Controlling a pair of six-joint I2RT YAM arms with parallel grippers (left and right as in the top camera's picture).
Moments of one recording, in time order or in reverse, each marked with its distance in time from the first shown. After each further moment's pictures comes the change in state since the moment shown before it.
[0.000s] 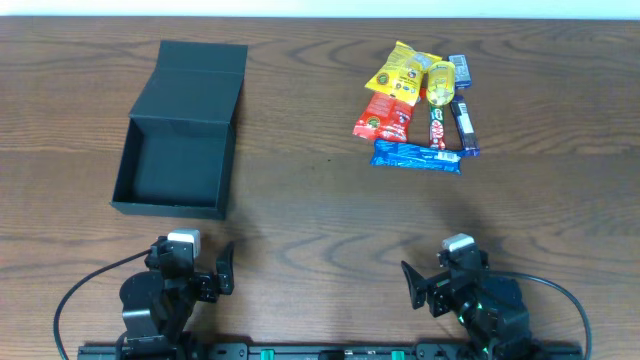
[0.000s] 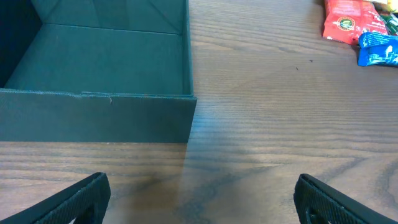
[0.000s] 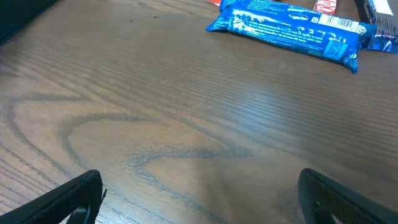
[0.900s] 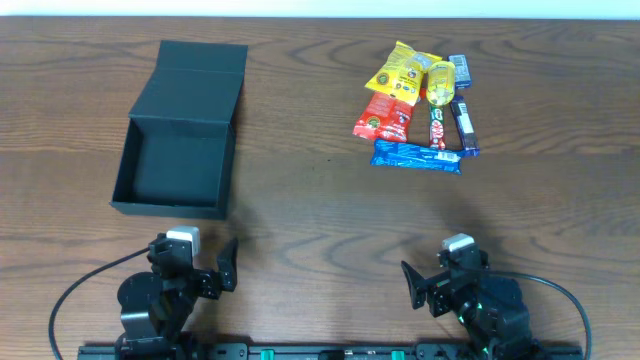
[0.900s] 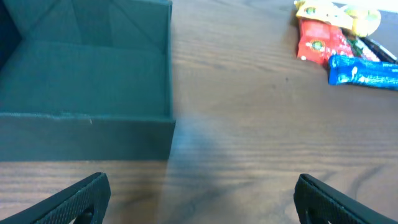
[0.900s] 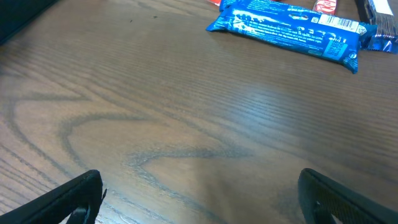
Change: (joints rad) left arm 0.000 0.005 0.005 0.070 0.060 -0.056; right arm 0.000 0.000 0.000 0.000 0.000 0.000
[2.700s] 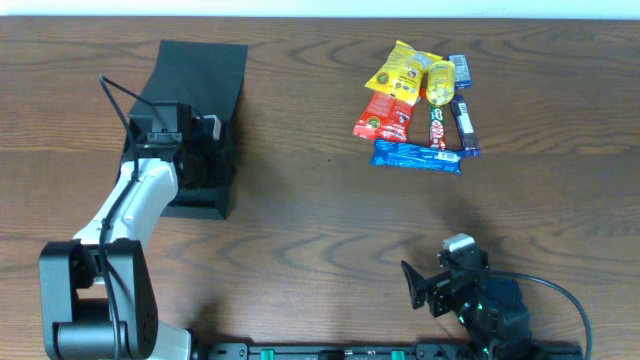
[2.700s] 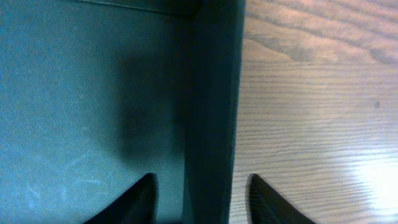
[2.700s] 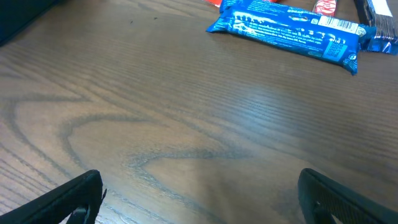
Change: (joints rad) left arm -0.075 1.645 0.809 0.087 -0.079 0.004; right arm 0.000 -0.004 0.000 0.001 0.000 0.000
